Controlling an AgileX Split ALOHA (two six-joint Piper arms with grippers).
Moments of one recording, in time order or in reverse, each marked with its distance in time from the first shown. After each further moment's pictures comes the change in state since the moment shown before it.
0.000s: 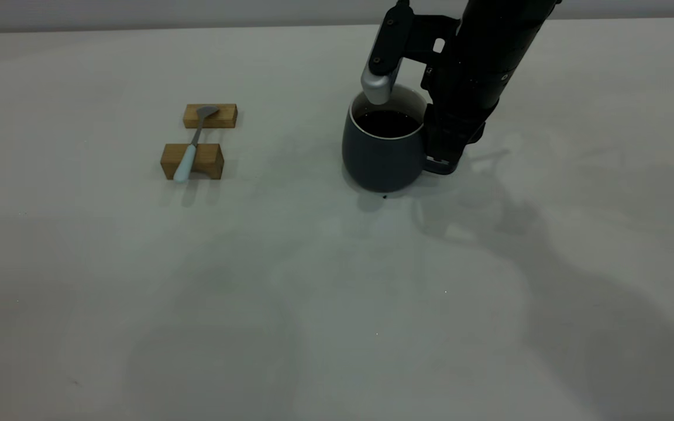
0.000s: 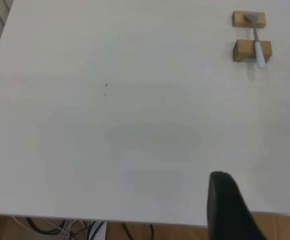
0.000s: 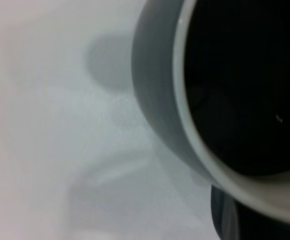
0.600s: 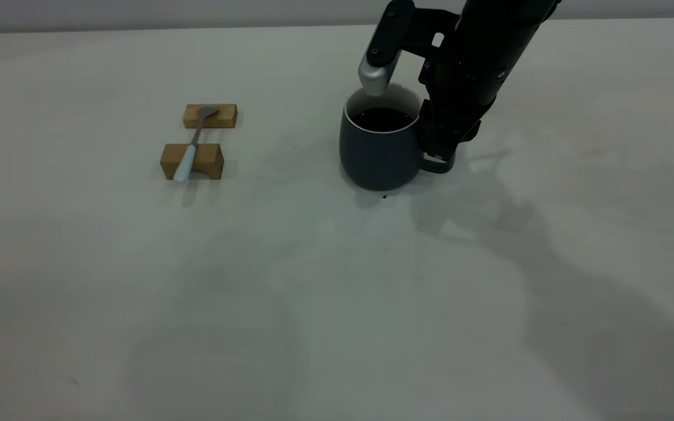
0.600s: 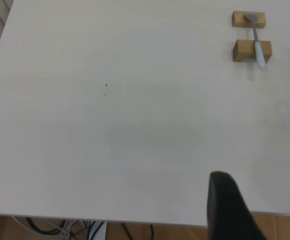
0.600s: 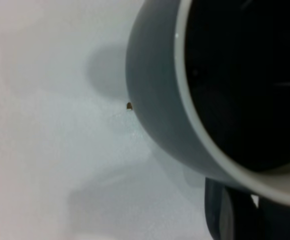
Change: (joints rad) left arm 0.000 0.000 0.000 0.000 0.000 0.000; right arm 0.000 0.001 0.000 0.029 -0.016 0.002
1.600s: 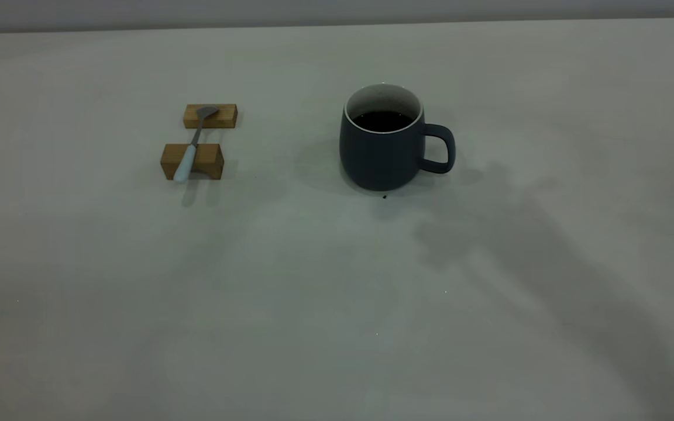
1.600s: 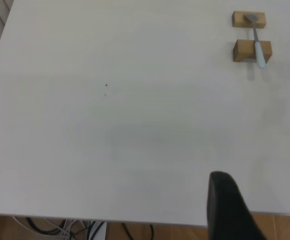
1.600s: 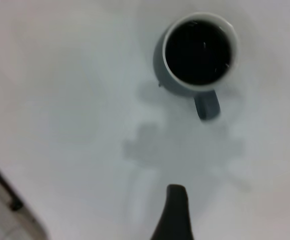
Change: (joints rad) left arm 0.000 0.000 0.000 0.000 0.000 0.000; right arm 0.000 -0.633 -0.001 -0.035 0.627 0.403
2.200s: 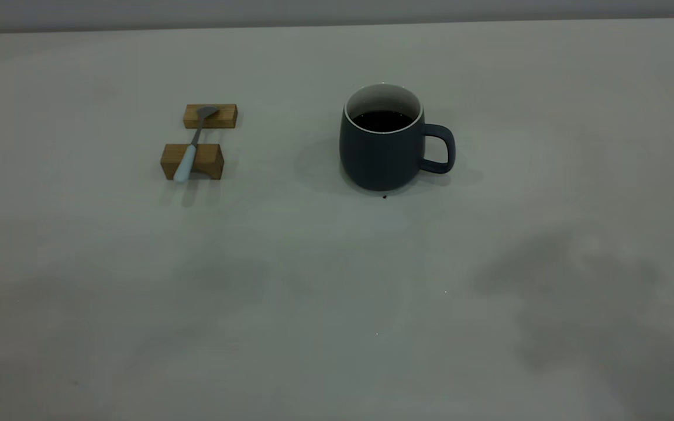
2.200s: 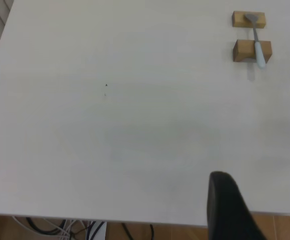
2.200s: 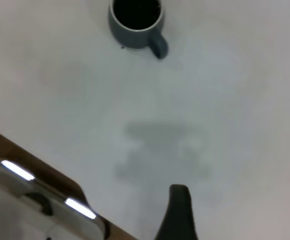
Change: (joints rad) left arm 0.000 0.000 0.000 0.000 0.000 0.000; right arm 0.000 -0.497 0.083 -0.152 0.296 0.388
